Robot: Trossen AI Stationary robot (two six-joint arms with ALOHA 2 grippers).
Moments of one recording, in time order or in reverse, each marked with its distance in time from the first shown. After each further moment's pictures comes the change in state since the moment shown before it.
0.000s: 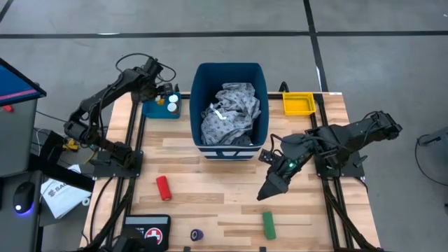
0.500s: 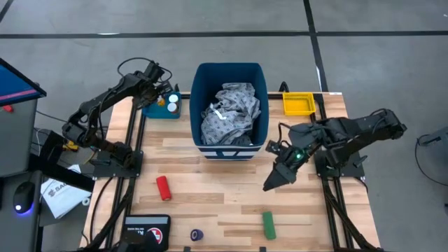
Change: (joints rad) left arm -0.028 -0.034 -0.070 0.079 -0.065 -0.335; right arm -0.050 -0.074 0.001 -0.075 -0.015 -0.042
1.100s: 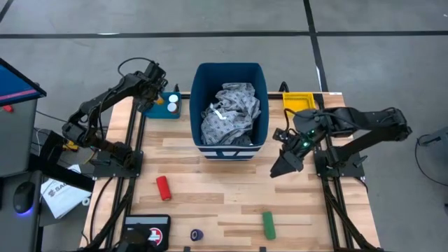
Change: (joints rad) left arm 0.000 0.001 0.000 -0.007 -0.059 -0.462; right arm -0.125 -0.076 -0.001 -0.165 -0.063 -0.161
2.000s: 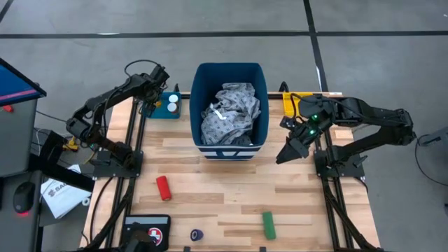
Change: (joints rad) left arm -0.031 0.065 -0.003 -0.035 -0.096 -0.274; right arm -0.163 -0.062 0.000 -0.142 -0.084 -0.120
